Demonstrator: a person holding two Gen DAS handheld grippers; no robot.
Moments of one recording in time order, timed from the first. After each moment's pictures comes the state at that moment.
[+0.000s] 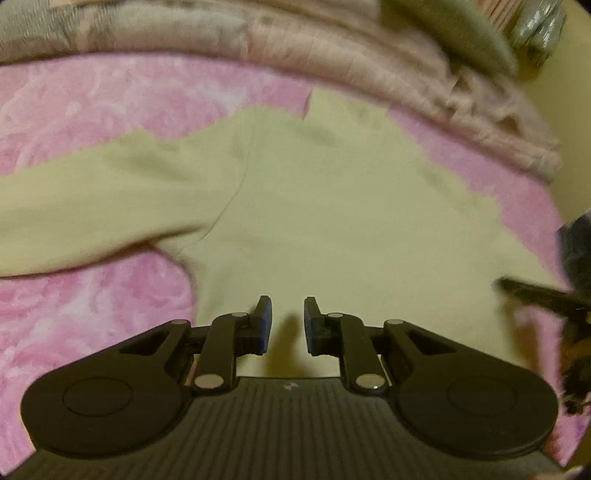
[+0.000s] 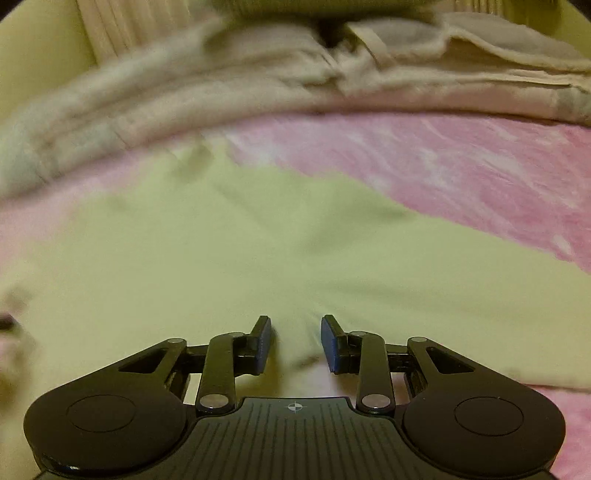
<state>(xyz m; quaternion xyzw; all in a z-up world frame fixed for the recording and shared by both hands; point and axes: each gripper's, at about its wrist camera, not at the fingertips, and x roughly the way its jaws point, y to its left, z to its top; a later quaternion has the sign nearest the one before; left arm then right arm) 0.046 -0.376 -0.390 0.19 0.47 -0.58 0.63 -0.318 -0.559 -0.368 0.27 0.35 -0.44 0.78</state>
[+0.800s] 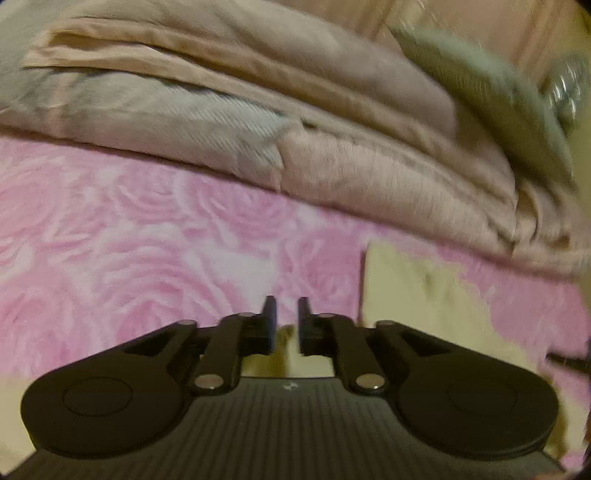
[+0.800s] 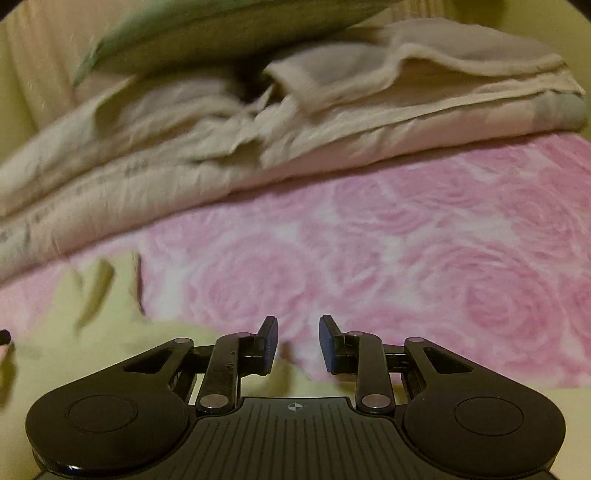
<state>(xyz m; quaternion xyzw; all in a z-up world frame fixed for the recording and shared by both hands) 0.122 -0.516 -0.388 0.09 0.42 -0.58 0.70 -0.311 -0.694 -0.356 0.31 0.26 -0.51 0.76</state>
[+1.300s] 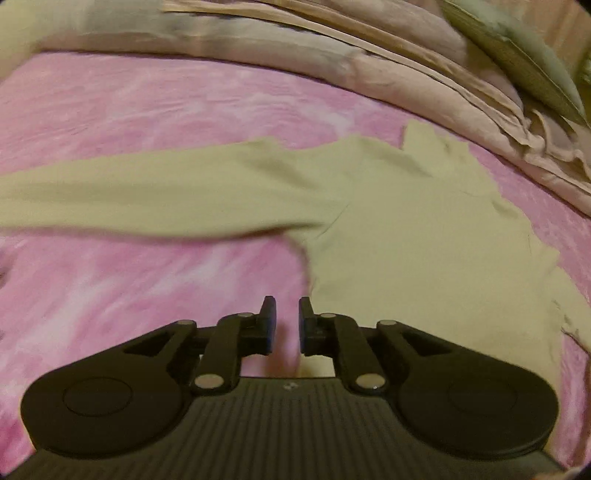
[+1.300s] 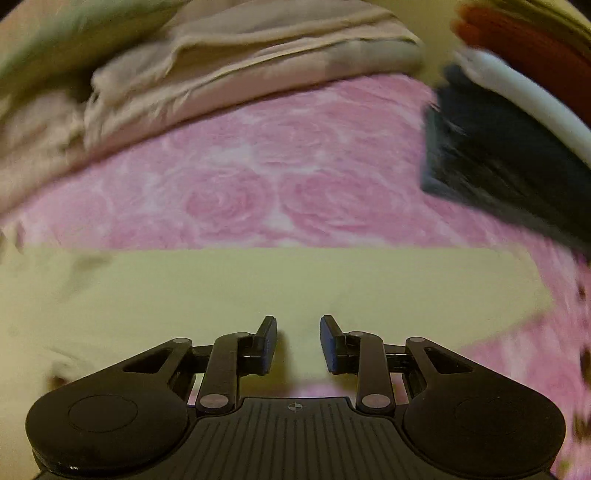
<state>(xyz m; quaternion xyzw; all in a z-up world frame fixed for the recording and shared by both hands) 0.069 -0.310 -0.336 0.18 0.48 -0.45 0.73 -0.470 -0.584 -0.330 0.36 0.29 -0.62 0.63</state>
